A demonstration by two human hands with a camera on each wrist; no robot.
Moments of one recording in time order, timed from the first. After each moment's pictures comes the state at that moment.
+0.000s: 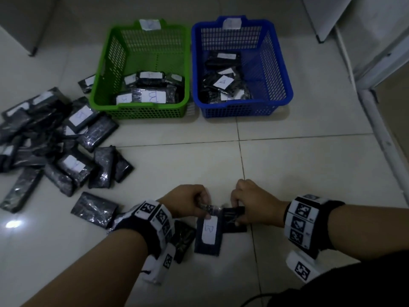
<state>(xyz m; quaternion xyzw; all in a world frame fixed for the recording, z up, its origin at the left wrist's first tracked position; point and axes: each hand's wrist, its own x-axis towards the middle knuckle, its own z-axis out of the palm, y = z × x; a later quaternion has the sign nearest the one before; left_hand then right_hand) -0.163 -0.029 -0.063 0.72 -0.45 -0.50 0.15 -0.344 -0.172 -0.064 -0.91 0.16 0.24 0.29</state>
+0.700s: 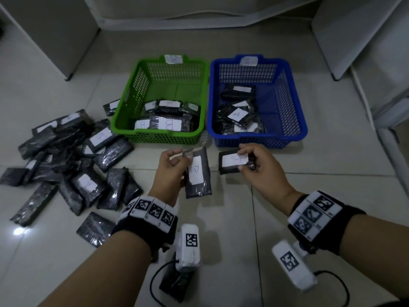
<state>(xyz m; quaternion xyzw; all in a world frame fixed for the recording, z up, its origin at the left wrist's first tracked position) -0.108 -0.082 -0.021 0.65 -0.02 -0.34 0.68 -0.265 -0.238 -0.021 -0.79 0.27 -0.20 0.51</state>
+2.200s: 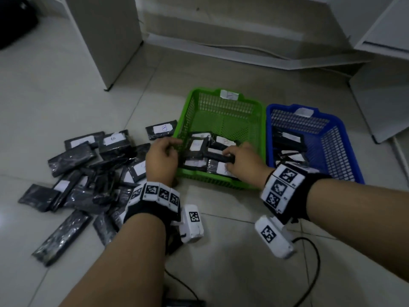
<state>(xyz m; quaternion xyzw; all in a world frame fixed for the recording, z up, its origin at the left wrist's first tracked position) 0.121 -0.044 -0.022 0.83 -0.18 -0.02 0.53 0.000 -0.211 0.023 -0.92 0.29 0.09 0.23</state>
